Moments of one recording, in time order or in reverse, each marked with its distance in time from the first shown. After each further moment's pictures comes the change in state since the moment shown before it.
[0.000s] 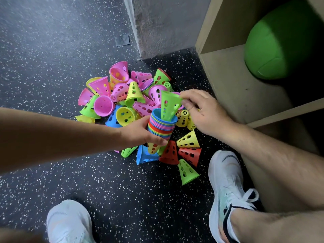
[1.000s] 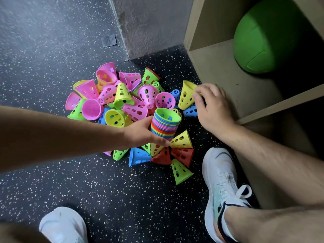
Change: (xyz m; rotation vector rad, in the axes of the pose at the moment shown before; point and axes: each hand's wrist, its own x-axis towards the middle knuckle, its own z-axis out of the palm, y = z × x) left_hand 0.024 0.014 0.022 0.044 -0.077 -0.016; right_hand -0.021 0.042 -0.014 -0.278 0.274 0.165
